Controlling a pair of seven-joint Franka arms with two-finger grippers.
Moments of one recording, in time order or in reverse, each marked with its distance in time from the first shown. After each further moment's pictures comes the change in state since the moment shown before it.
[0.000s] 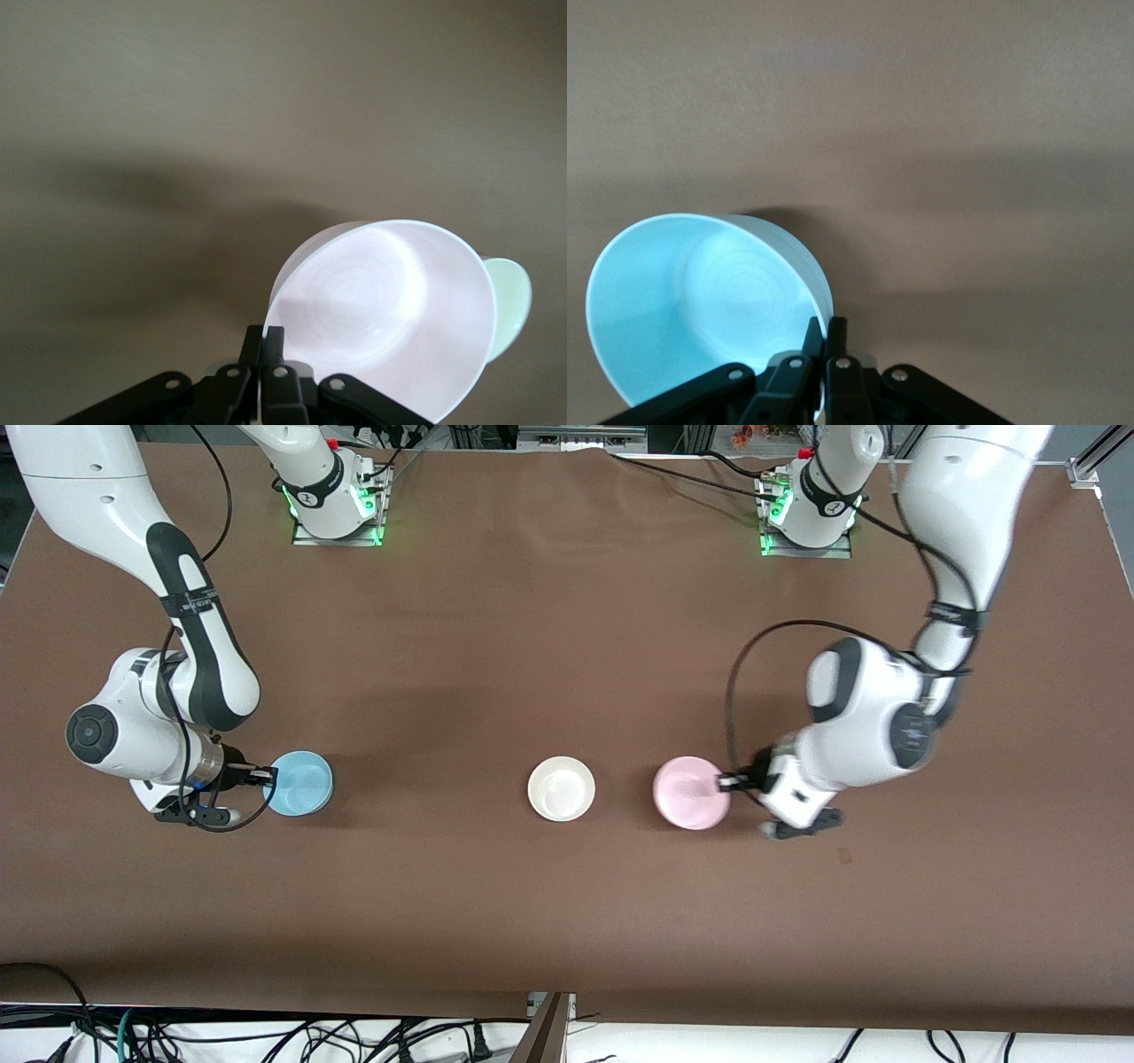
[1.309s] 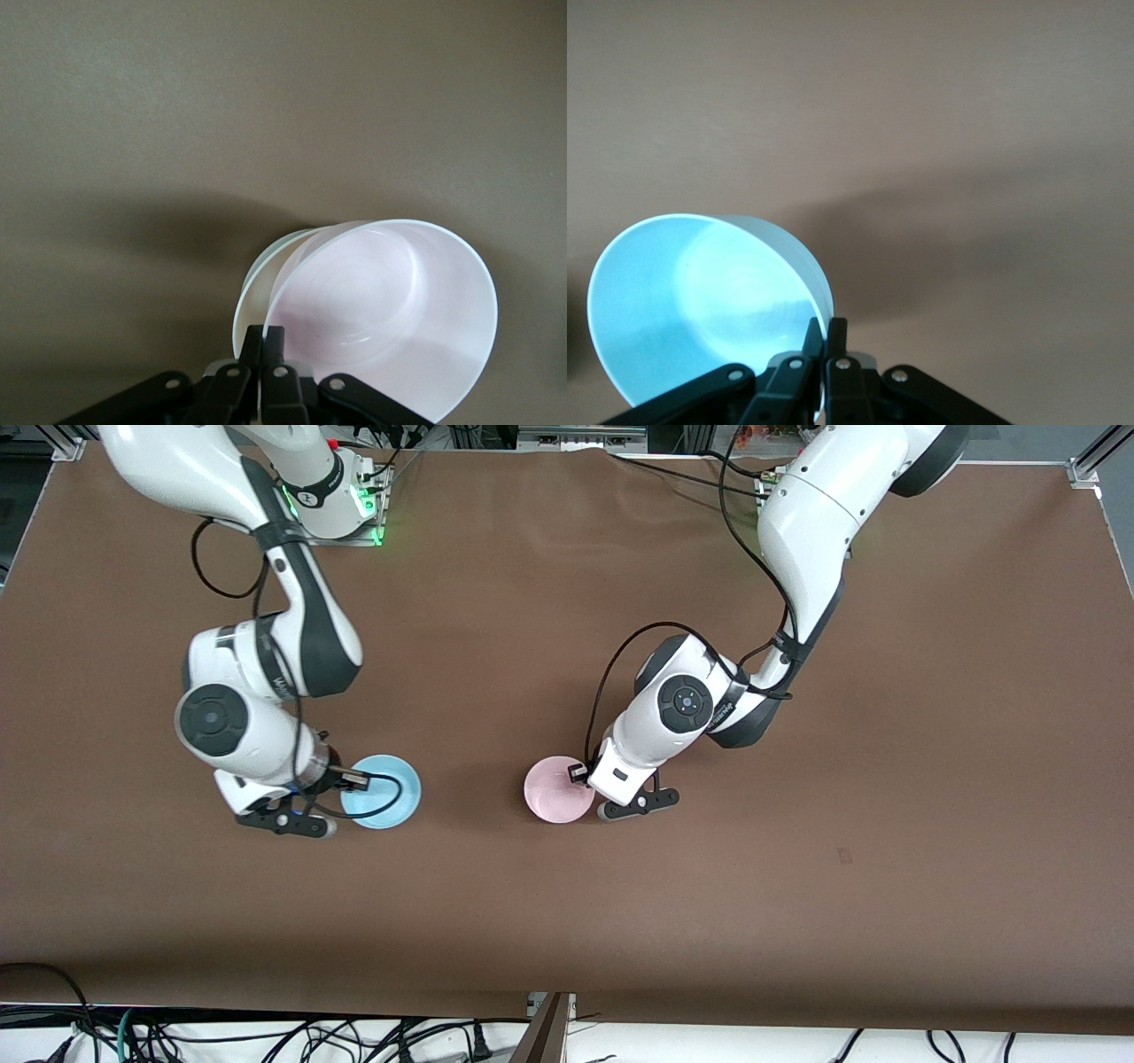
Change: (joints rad) left arm -0.276 0.238 0.001 0.239 0.195 0.144 -0.360; right arm 0.328 -0.008 0.009 0.316 -0.114 -0.287 0.539
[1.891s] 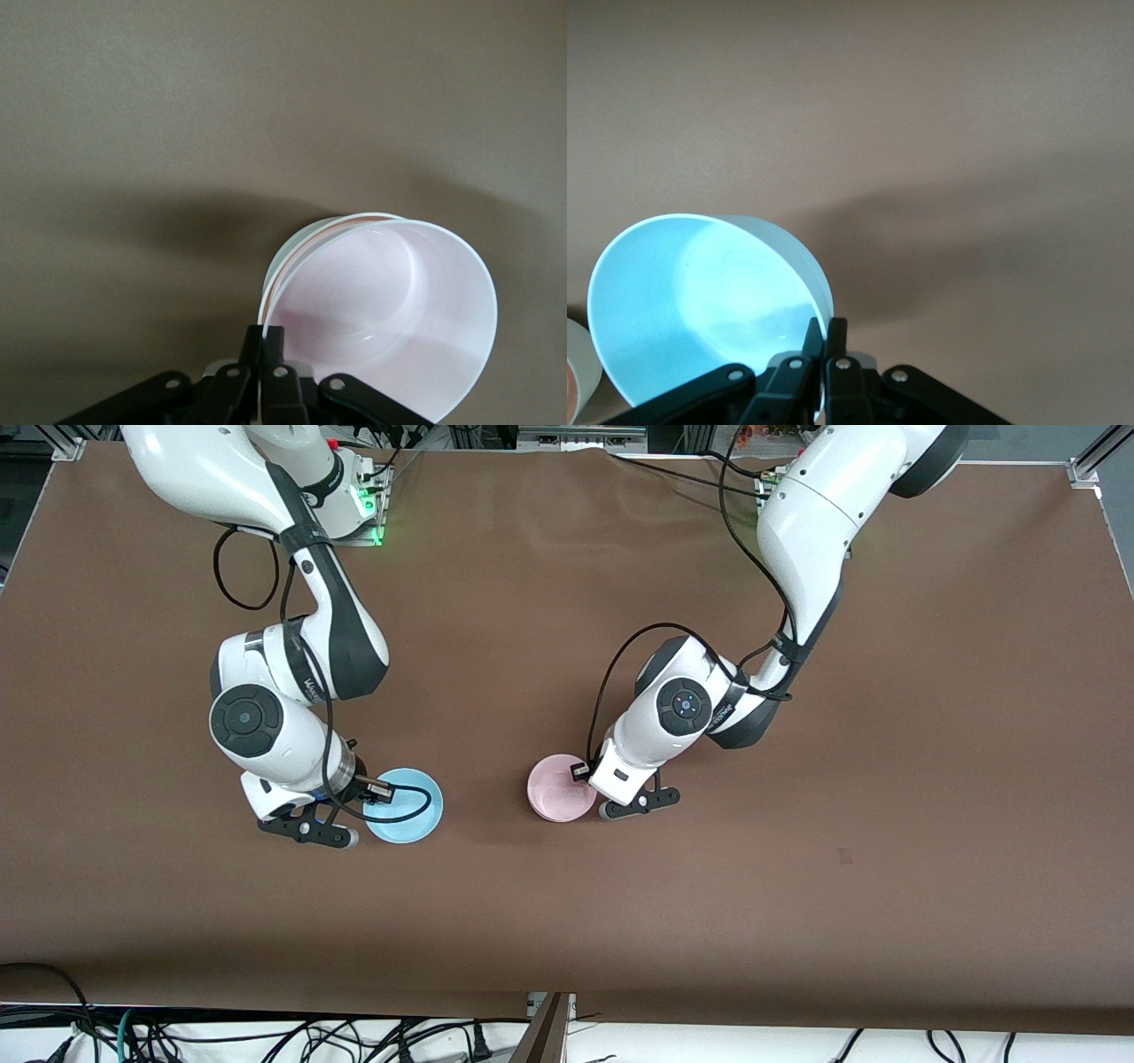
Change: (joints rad) left arm 0.000 0.004 0.003 -0.020 0.001 -0.019 0.002; right arm 0.025 0.043 -0.009 0.079 0.000 0.001 0.048
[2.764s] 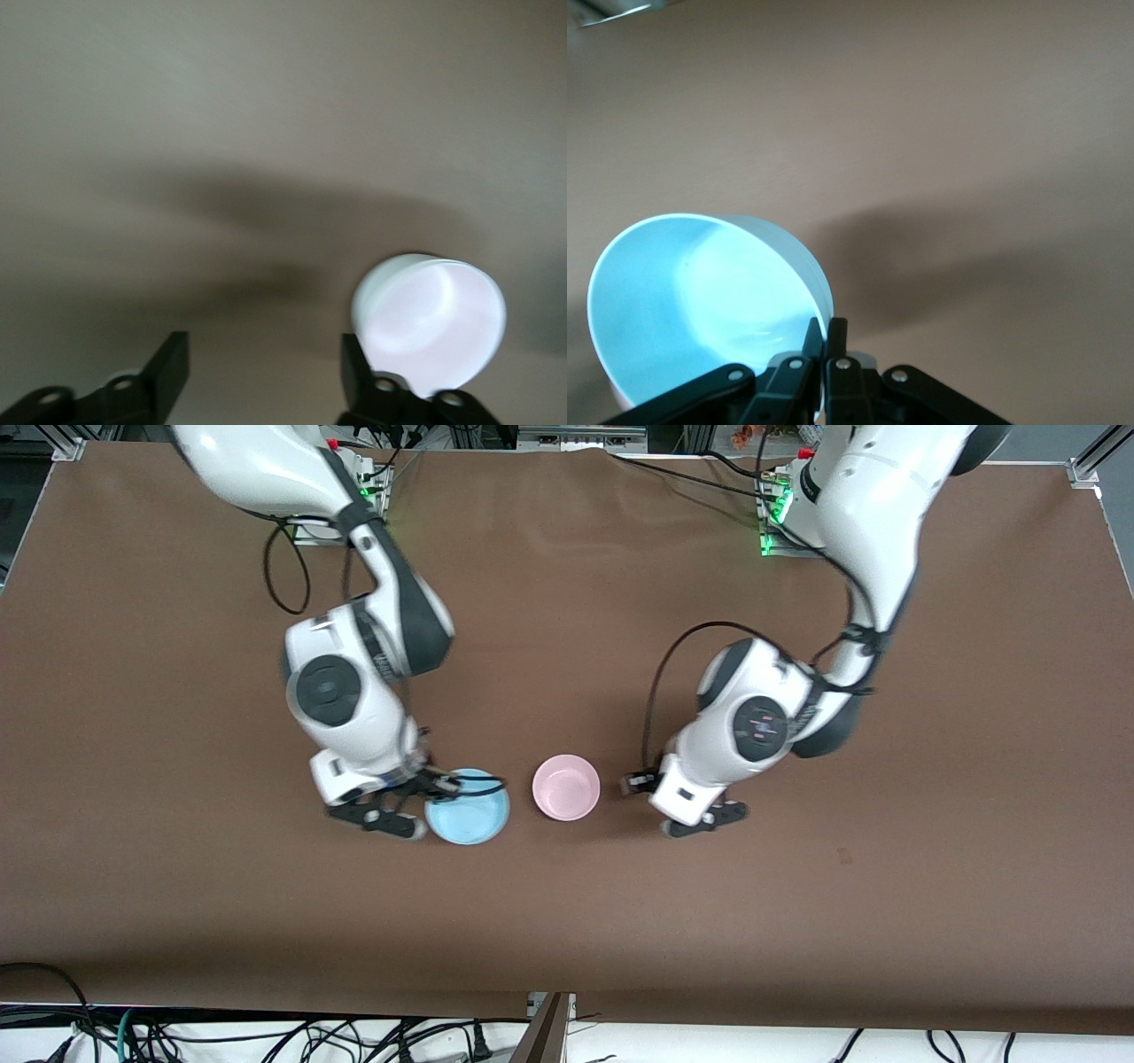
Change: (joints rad) left arm 0.155 -0.144 0.030 0.025 0.000 -0.313 0.145; right arm 0.161 0.078 0.020 0.125 0.021 0.078 0.249
